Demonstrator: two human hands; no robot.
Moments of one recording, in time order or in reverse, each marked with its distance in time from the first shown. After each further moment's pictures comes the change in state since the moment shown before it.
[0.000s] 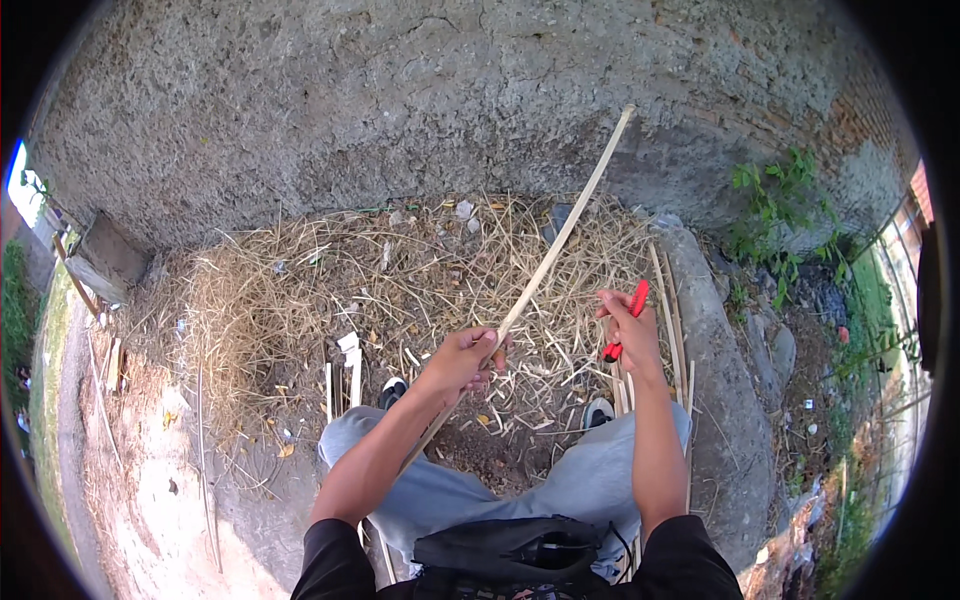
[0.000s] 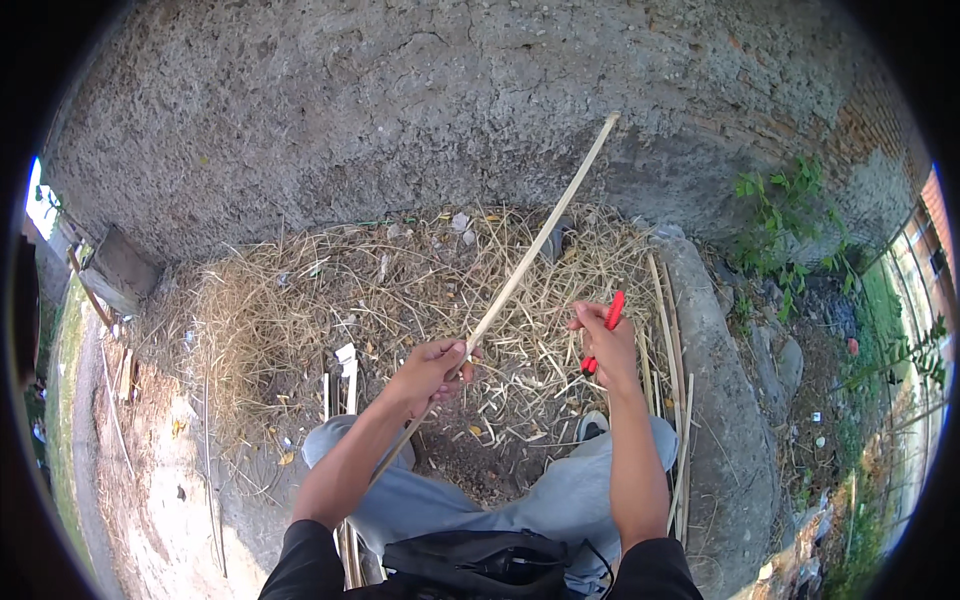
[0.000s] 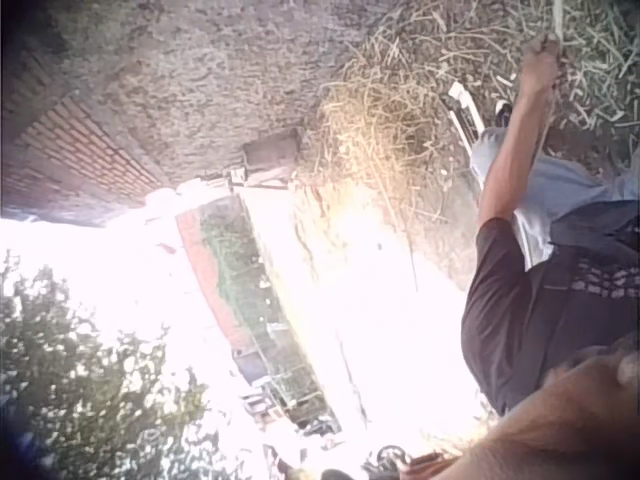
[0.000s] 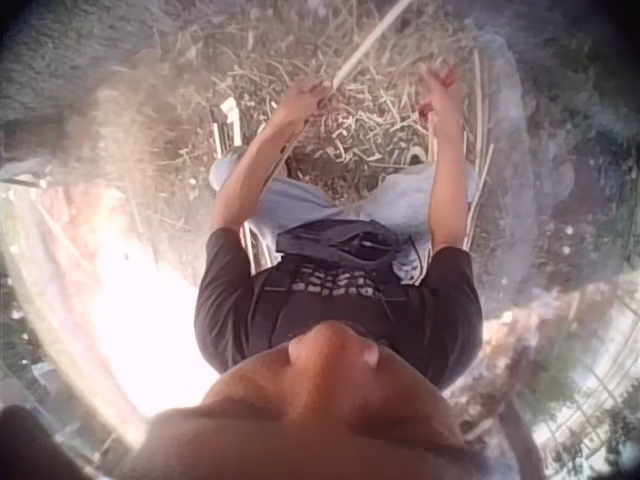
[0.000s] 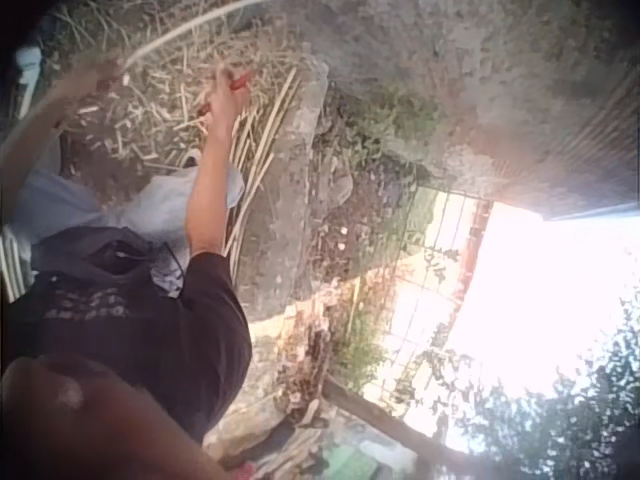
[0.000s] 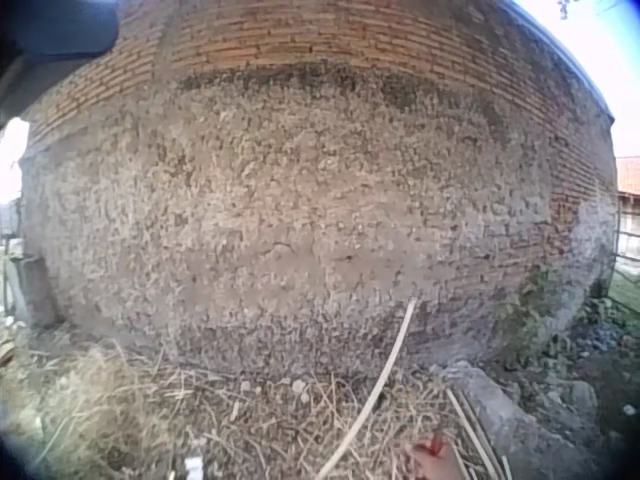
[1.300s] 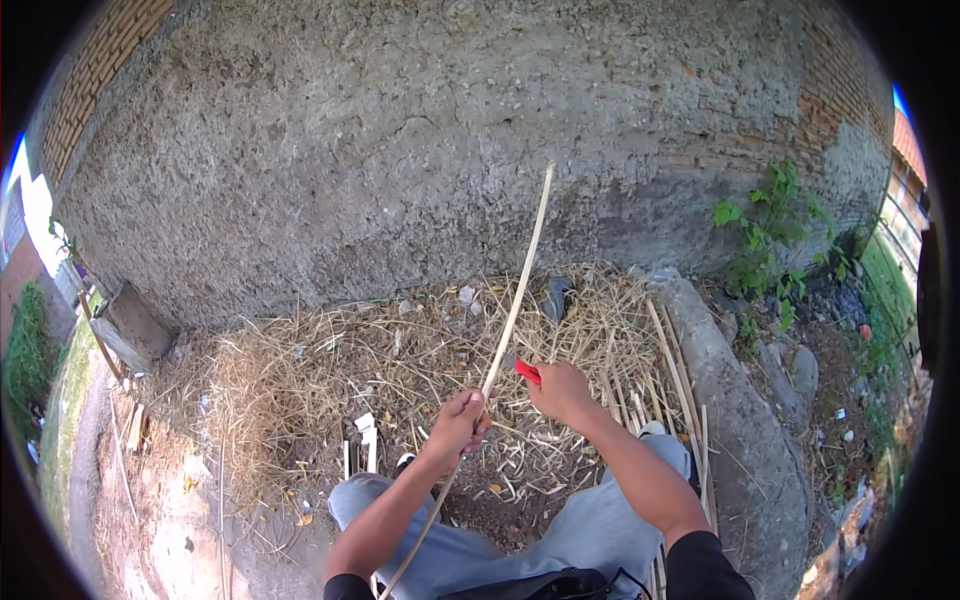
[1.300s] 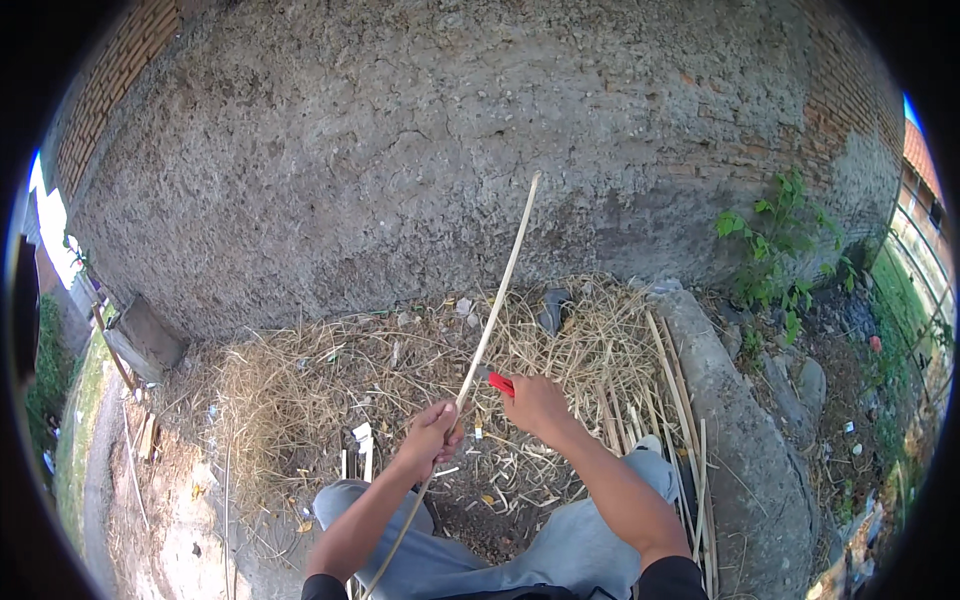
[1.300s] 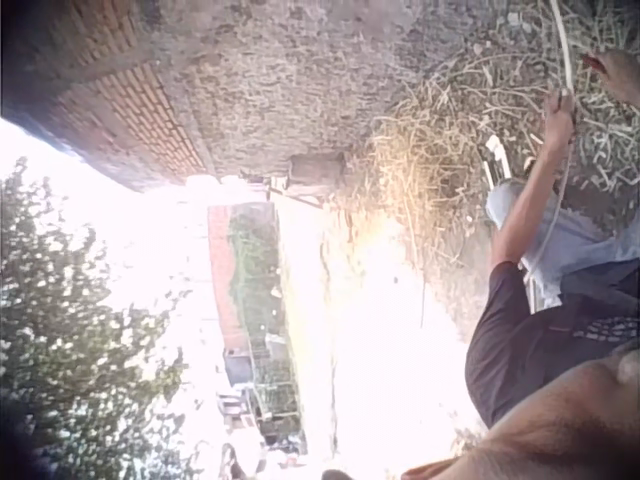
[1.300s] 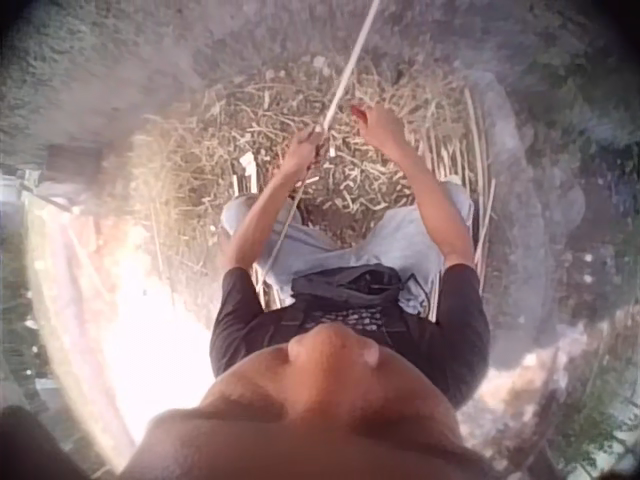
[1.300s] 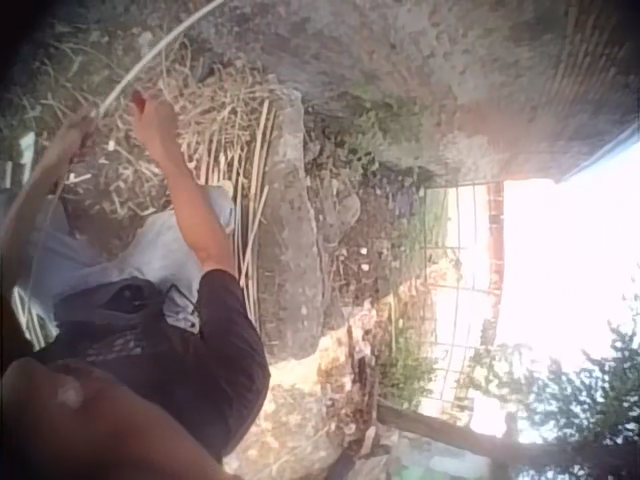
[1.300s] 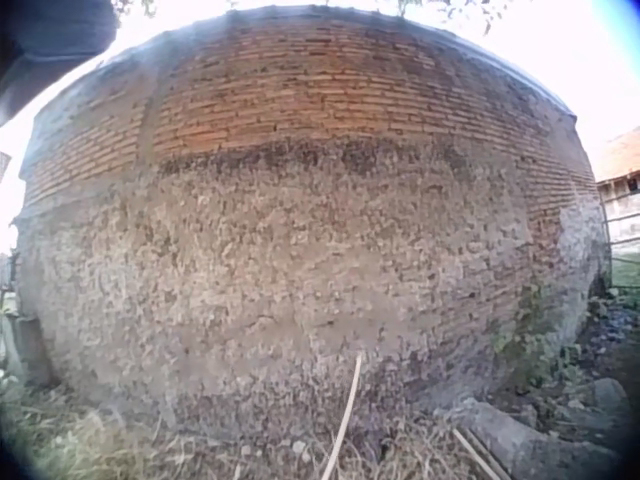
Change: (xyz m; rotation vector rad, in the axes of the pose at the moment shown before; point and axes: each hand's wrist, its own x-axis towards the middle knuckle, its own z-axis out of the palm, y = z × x) left_hand -0.006 -0.013 0.025 0.059 0.106 0.135; right_hand -0.009 0.000 0.055 -1.175 -0.174 -0.445
